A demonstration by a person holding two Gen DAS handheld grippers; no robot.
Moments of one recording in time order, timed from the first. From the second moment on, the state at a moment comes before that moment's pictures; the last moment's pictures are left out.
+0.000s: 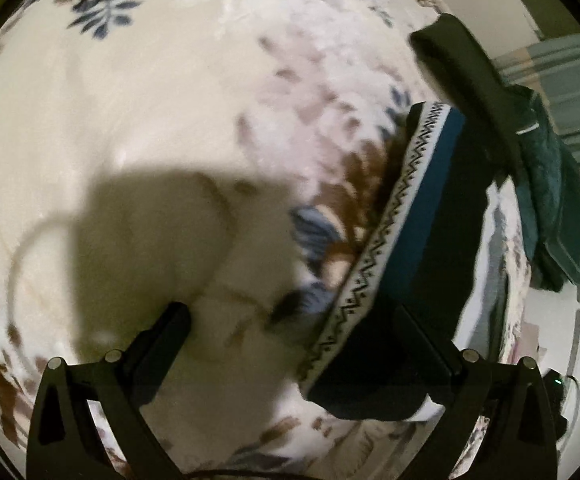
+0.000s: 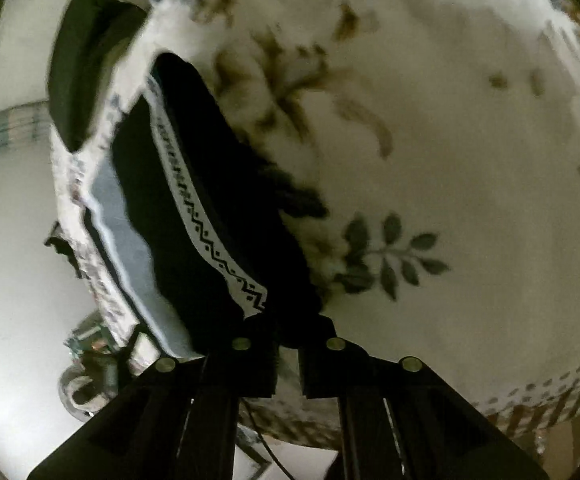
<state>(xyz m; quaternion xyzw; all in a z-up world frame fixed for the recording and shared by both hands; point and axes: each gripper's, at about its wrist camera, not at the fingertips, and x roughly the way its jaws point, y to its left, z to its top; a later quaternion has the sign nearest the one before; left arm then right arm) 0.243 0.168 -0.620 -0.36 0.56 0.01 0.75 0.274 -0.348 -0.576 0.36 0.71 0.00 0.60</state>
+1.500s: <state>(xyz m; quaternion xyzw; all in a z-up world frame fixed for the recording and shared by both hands) 0.367 0.097 -0.600 -0.30 0.54 -0.19 0.76 0.345 -0.273 -0.641 0.42 0.65 0.29 0.56</state>
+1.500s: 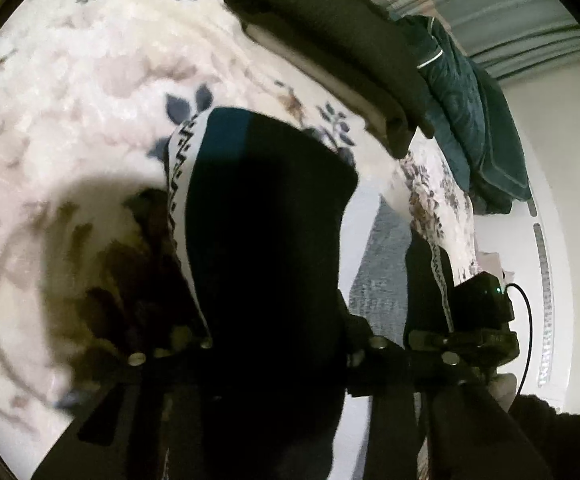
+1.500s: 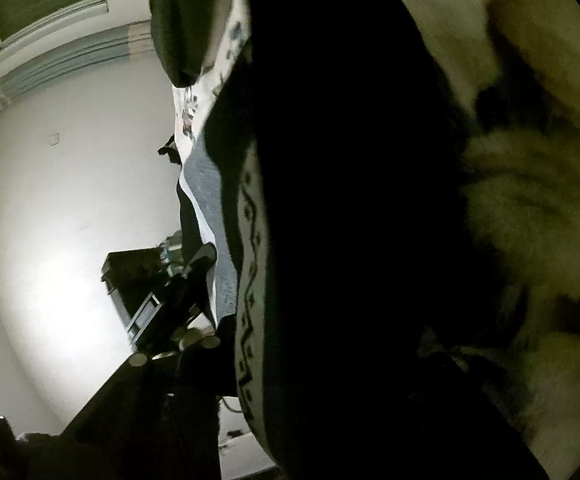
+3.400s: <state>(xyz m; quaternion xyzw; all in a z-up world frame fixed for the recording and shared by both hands) 0.615 0.081 -0.437 -0.05 0.50 0.00 0.86 0.556 -0.209 -0.382 -0.01 0.57 -0.12 0.81</state>
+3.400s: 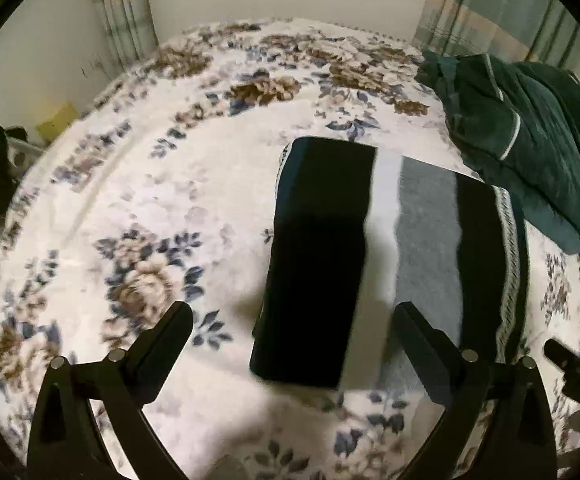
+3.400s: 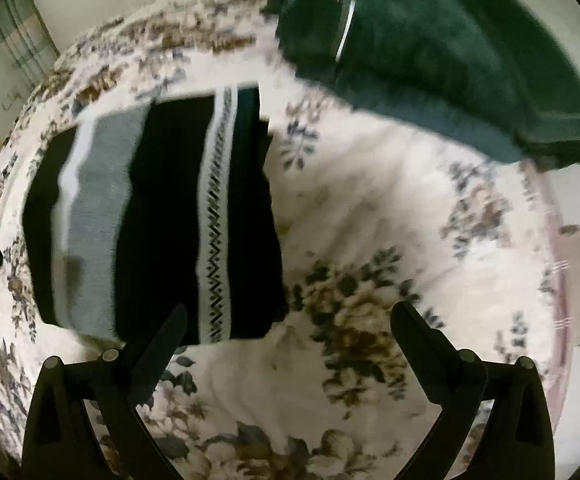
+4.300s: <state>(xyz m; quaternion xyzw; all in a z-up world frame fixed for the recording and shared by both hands) 0.335 0.066 -0.160 0.00 0.38 0.01 0.93 0.257 -0.127 -0.029 -0.04 0.40 -0.10 0.91</state>
